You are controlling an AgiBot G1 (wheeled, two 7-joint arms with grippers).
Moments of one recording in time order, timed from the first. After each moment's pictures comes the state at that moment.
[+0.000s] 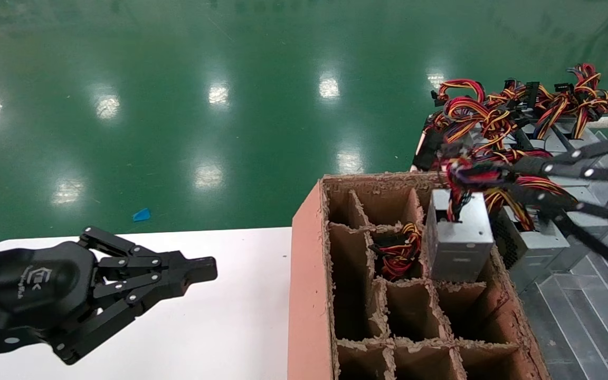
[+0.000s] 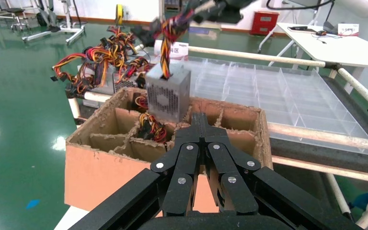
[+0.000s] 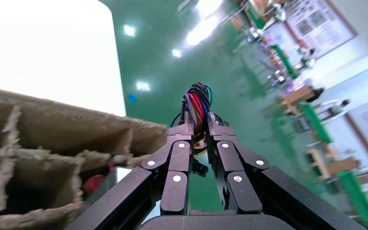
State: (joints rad) left arm -1.10 0.54 0.43 -1.23 0.61 1.41 -0.10; right arm 1.06 -0.33 -0.04 1.30 -0.85 -1.35 -0.36
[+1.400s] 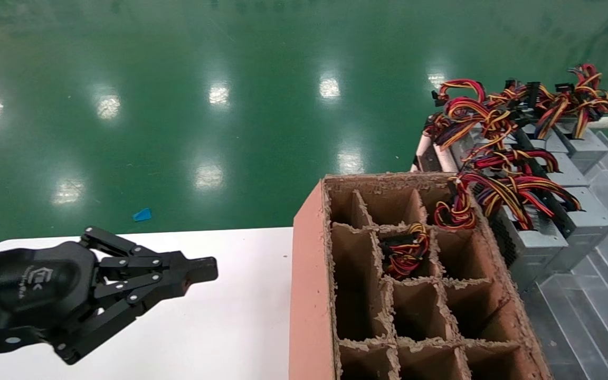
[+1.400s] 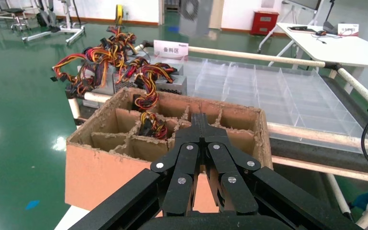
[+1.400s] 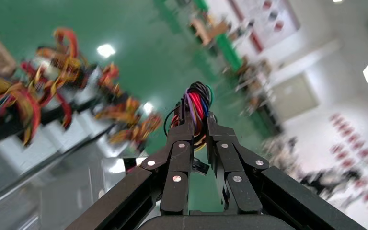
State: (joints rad) left arm -1.10 0.54 0.43 -1.23 0.61 1.41 -0.10; right arm 1.03 -0.06 0.53 0.75 -1.18 -1.50 -0.37
